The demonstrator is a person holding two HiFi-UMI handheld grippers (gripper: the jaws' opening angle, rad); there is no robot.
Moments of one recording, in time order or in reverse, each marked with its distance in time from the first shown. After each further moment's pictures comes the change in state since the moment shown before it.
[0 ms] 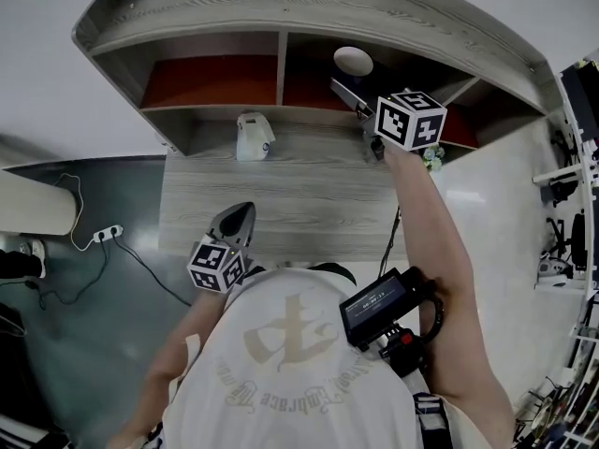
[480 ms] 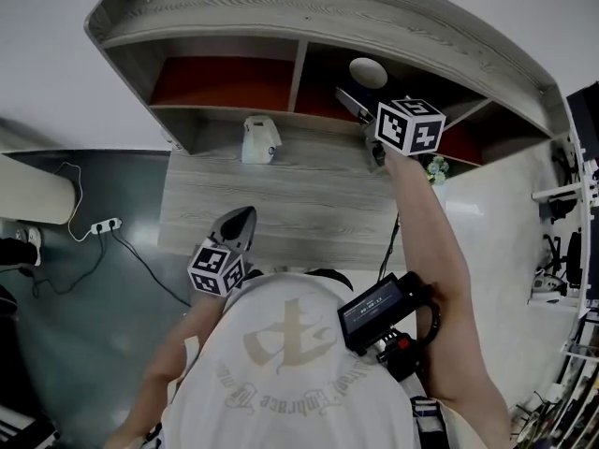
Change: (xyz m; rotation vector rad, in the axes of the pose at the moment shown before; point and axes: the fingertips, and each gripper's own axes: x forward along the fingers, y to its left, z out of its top) left arm -0.002 0.010 -0.002 -0.021 -0.007 0.030; right arm 0.027 -0.003 -0.008 -0.016 0.053 -0.014
